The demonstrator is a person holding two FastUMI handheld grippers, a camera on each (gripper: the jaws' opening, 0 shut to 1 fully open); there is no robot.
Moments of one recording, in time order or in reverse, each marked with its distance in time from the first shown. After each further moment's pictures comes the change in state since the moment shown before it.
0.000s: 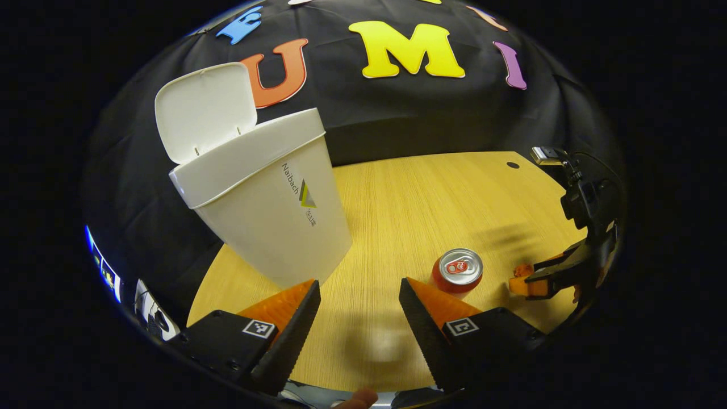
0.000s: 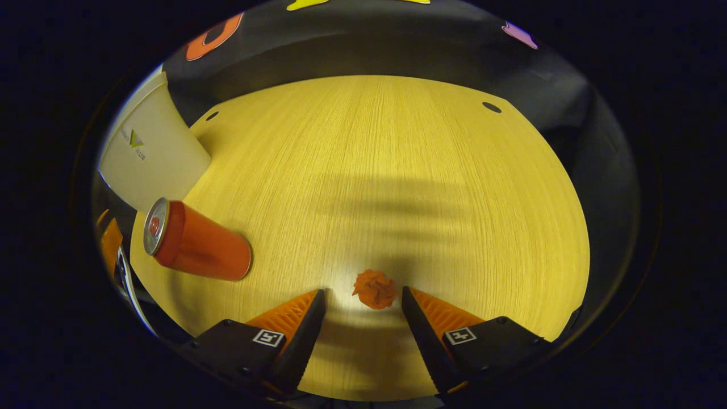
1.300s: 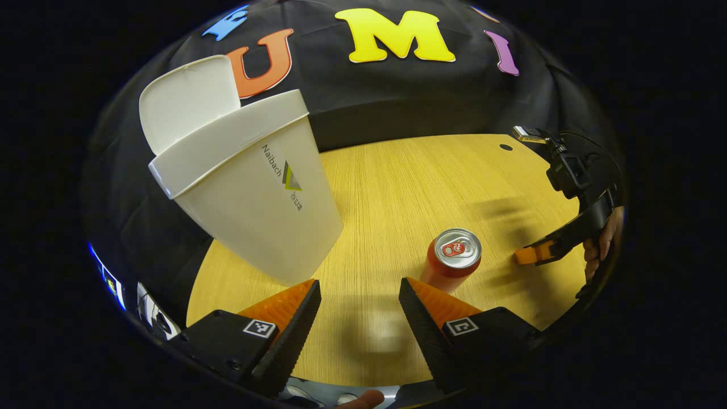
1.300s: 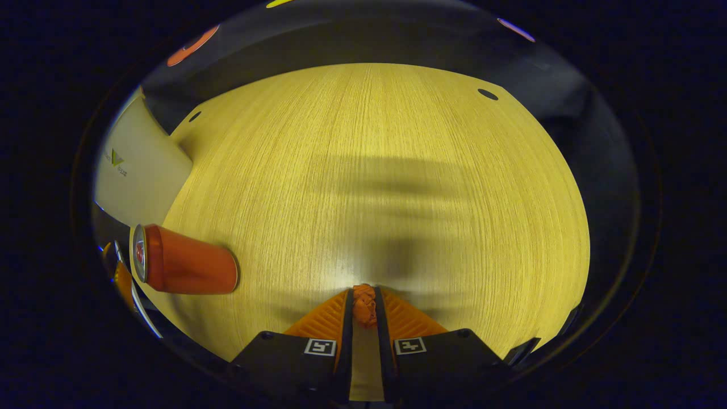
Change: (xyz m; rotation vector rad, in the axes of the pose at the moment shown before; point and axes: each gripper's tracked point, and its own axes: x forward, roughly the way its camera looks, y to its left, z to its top) left arm 0.004 -0.009 -0.010 0.041 0.064 -0.041; right arm -0.003 -0.010 0.003 0.052 0.077 -0.042
